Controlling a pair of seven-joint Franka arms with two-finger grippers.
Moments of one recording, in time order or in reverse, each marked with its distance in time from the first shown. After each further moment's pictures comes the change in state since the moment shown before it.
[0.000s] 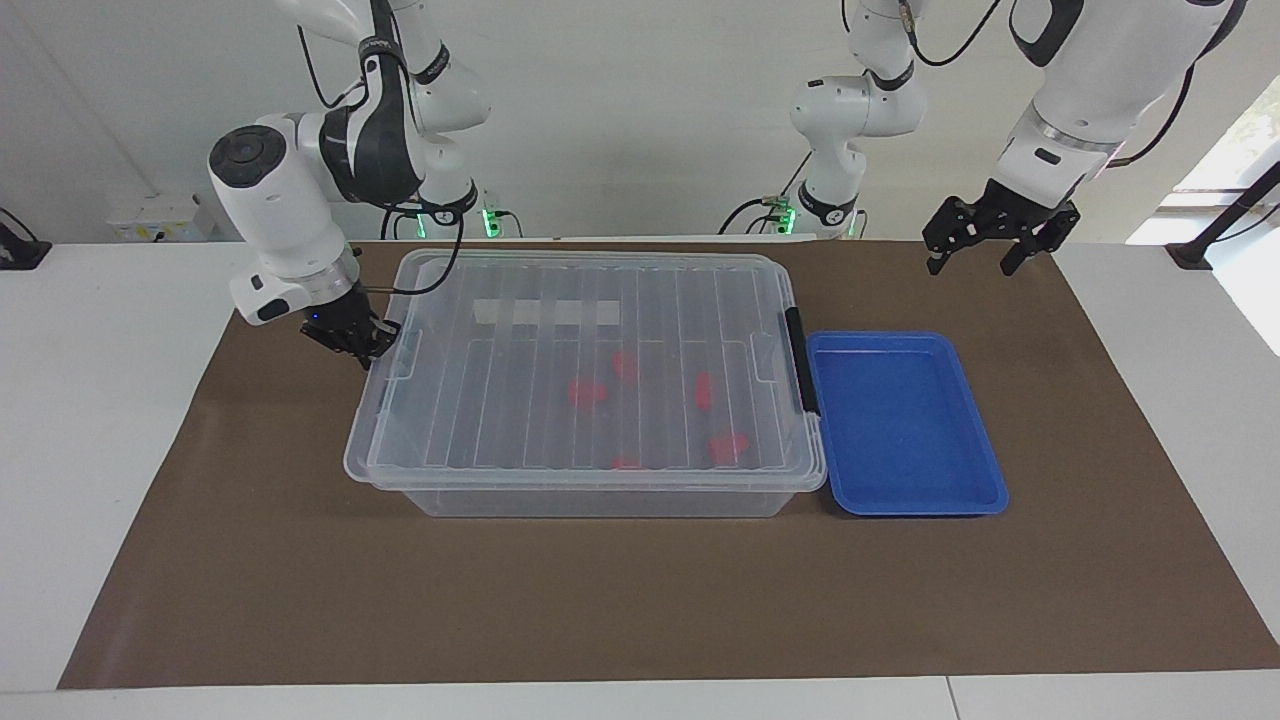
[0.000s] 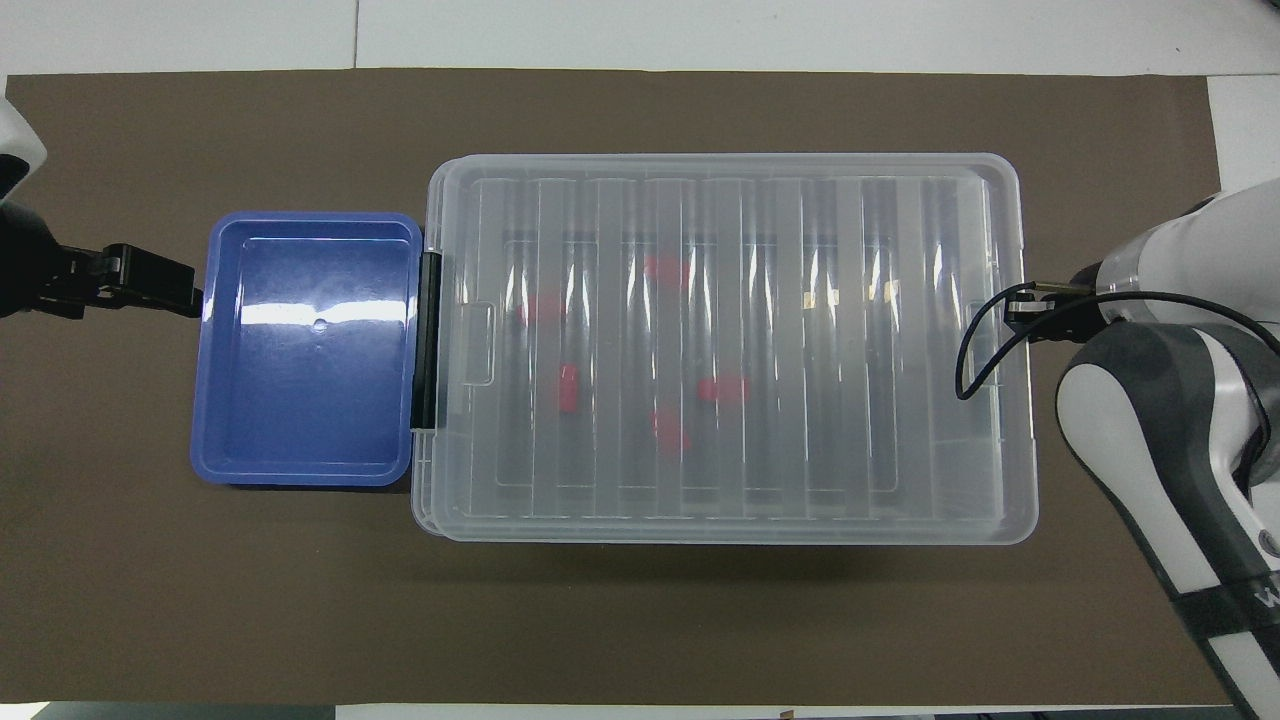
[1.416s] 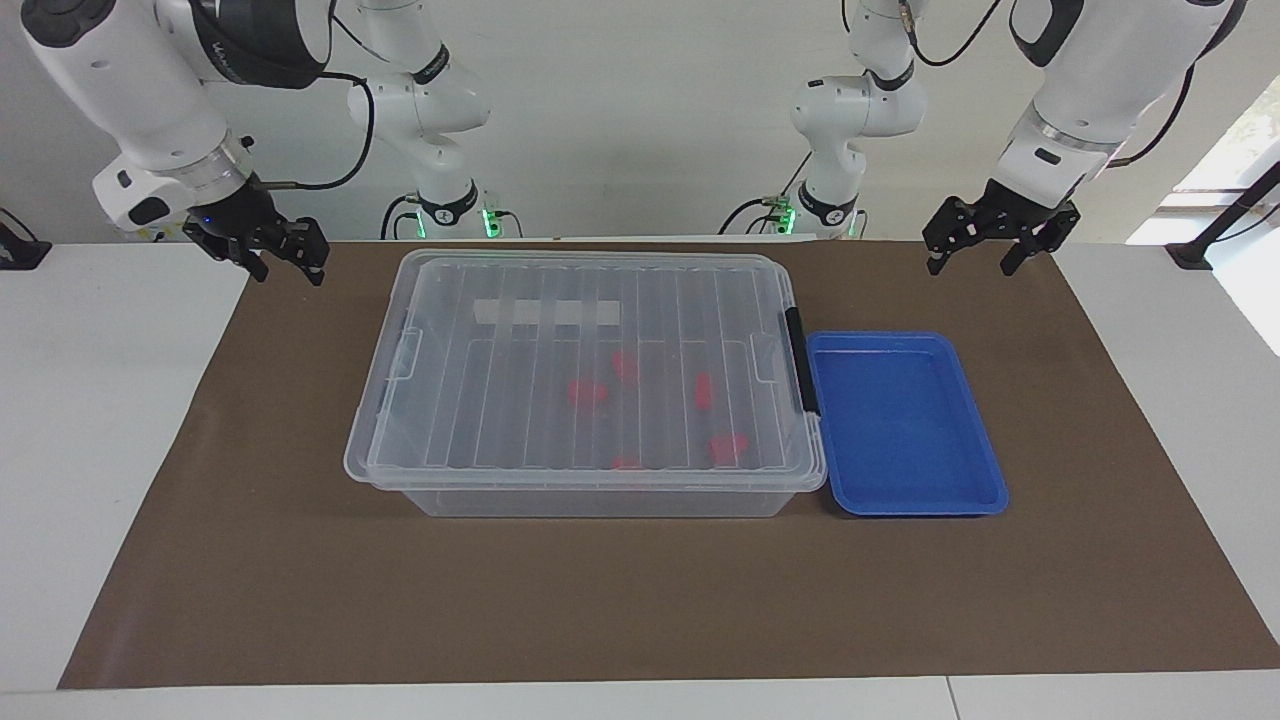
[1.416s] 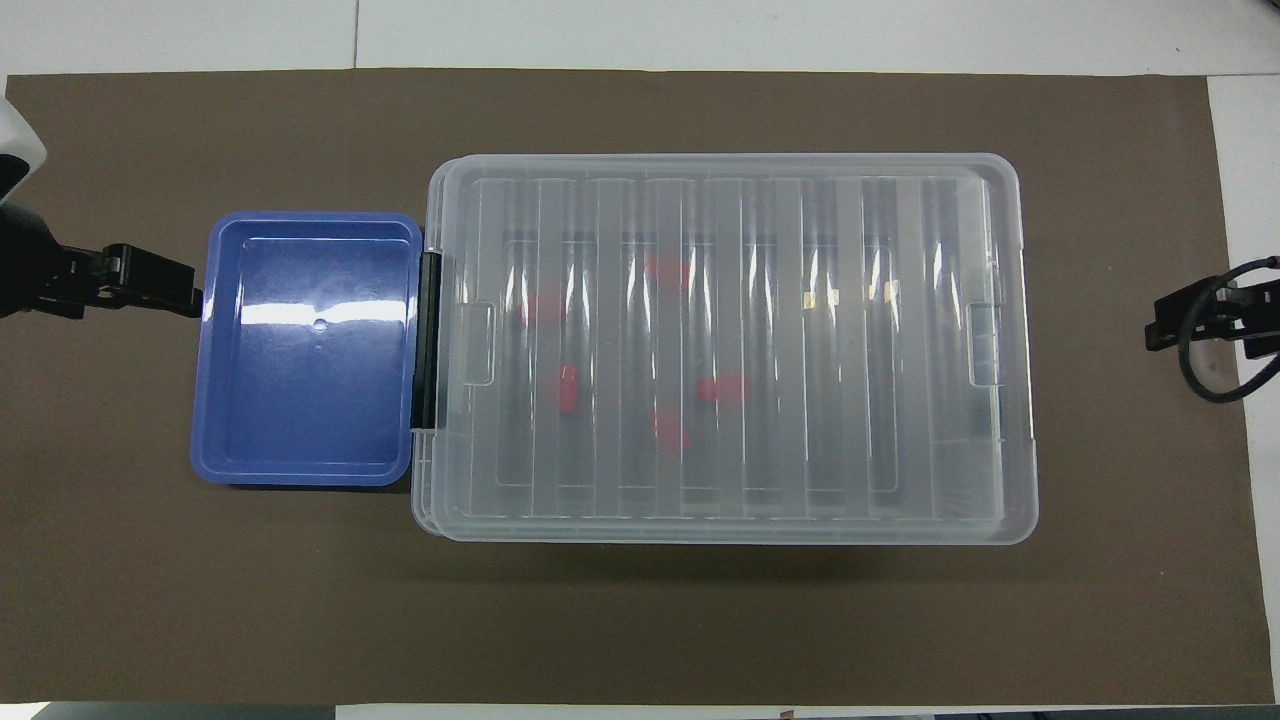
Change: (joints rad) left arm 0.000 0.000 0.000 0.000 0.000 0.000 0.000; right arm -0.080 -0.016 -0.029 0.357 -0.001 -0.485 -0.172
